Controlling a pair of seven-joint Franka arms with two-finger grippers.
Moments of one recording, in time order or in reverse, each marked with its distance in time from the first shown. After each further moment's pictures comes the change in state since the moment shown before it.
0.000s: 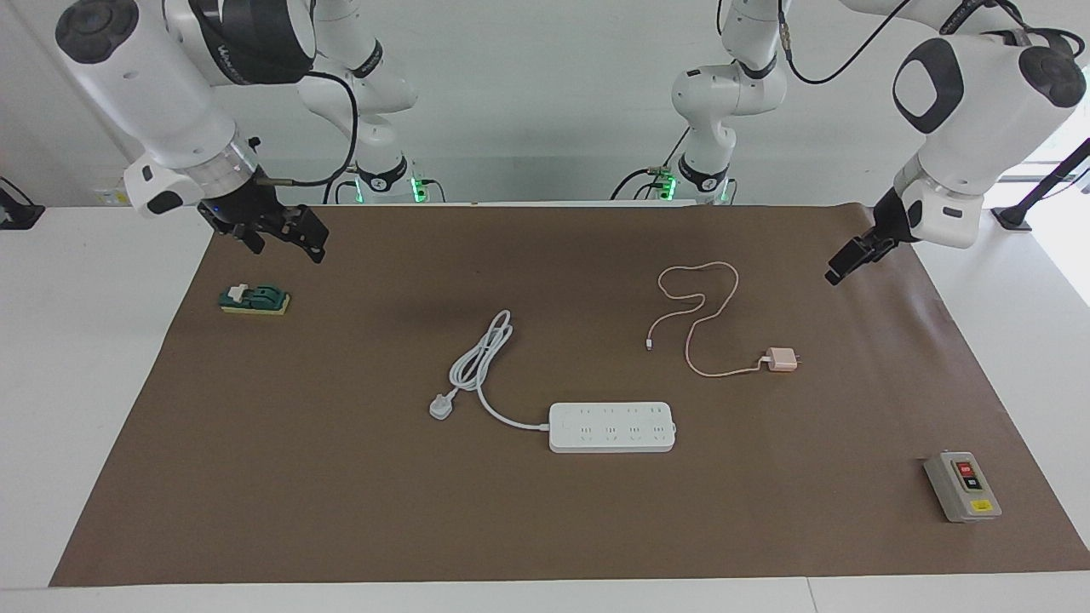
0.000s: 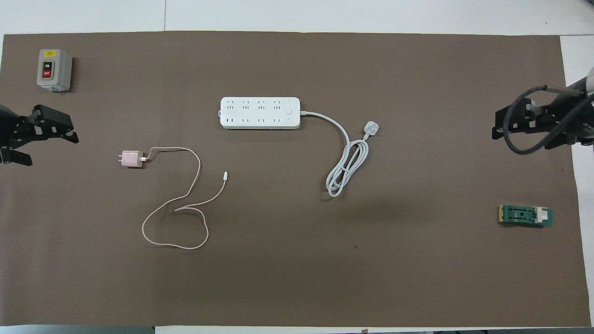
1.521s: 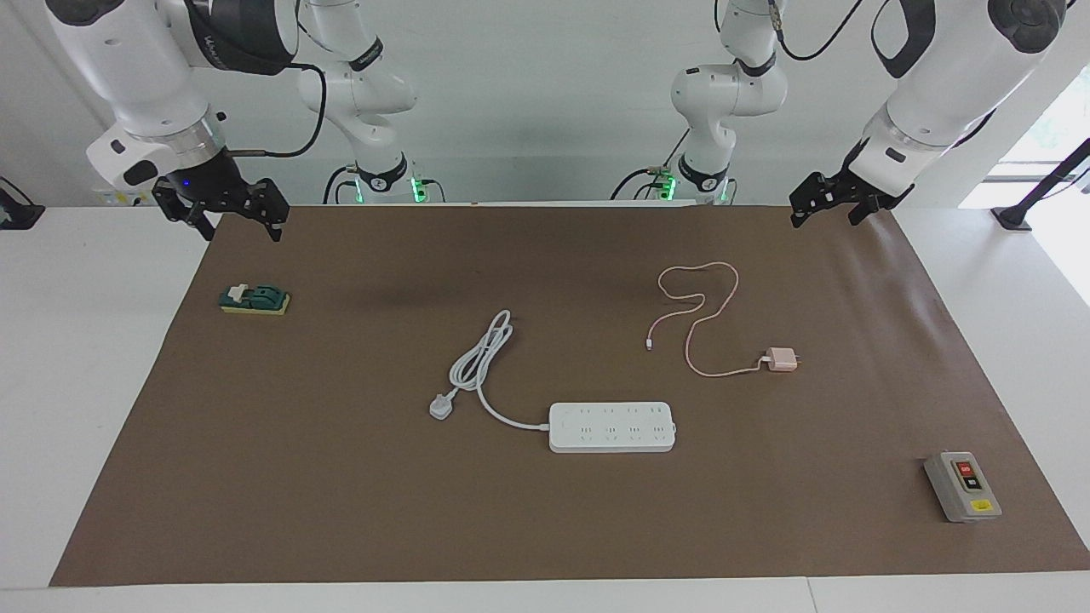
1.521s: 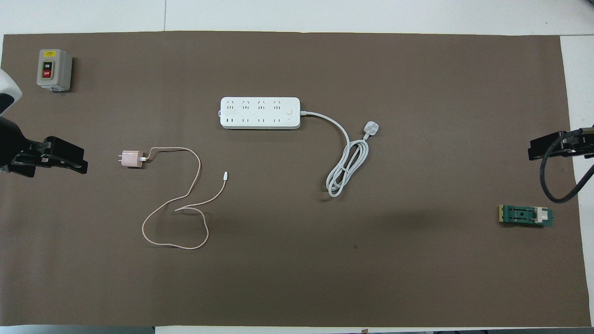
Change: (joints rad) left arm -0.060 -0.031 -0.013 0.047 0.004 -0.142 0.280; right arm -0.062 -0.113 0.000 -0.181 -0.107 0.132 -0.220
